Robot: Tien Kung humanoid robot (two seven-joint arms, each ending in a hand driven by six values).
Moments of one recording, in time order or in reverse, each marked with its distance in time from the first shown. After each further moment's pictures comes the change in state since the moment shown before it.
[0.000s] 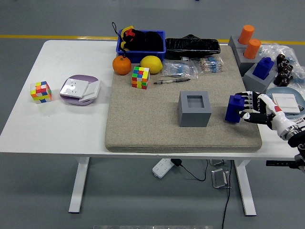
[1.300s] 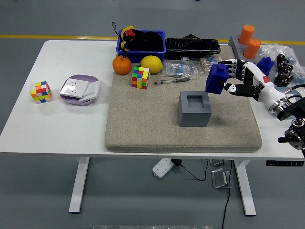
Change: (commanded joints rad) left arm -0.009 0.002 0.004 -0.001 -0.005 -0.001 -0.001; right arm 0.105 0.002 -0.055 0.225 0.093 0.051 -0.030
